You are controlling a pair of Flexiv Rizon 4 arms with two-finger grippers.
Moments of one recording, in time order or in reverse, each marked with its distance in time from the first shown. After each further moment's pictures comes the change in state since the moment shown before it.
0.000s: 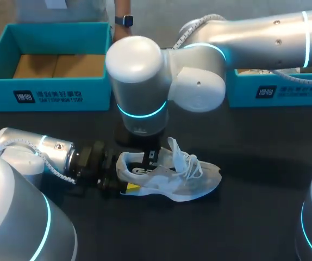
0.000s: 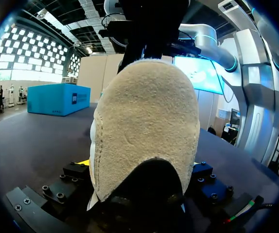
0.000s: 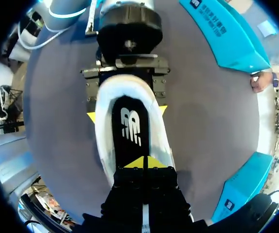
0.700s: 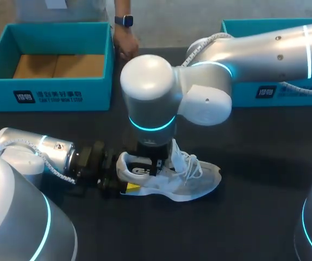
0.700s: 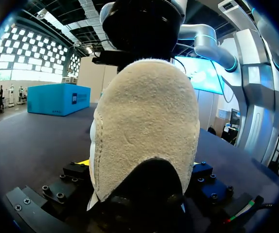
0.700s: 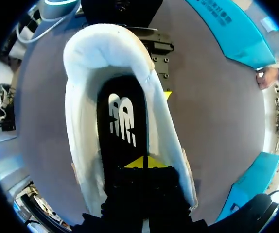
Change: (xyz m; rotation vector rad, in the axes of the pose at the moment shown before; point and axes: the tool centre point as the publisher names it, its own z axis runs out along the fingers) left arm 0.000 0.000 0.000 0.000 0.000 0.000; right arm -0.001 -0.014 0.039 -0.006 -0.014 0.029
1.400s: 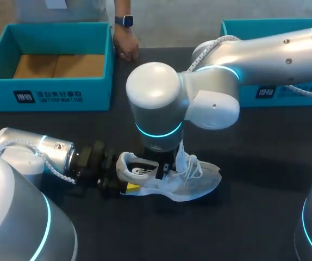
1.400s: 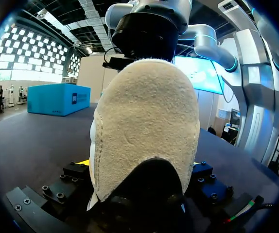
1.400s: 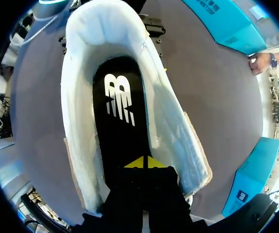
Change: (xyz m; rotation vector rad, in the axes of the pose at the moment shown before) left arm 0.000 0.000 0.000 0.000 0.000 0.000; right arm 0.001 -0.022 0.002 0.023 -0.027 0.059
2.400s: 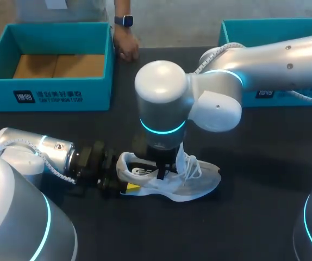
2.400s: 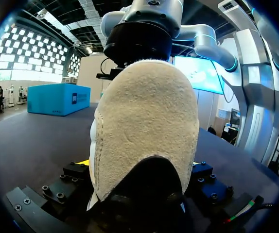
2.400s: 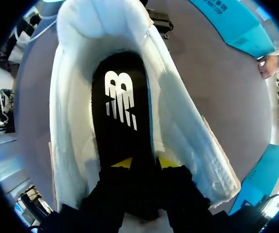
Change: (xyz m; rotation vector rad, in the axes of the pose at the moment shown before) left arm 0.000 0.000 0.000 -0.001 -0.001 0.000; right arm 0.003 0.006 0.019 -0.027 0.084 -0.039
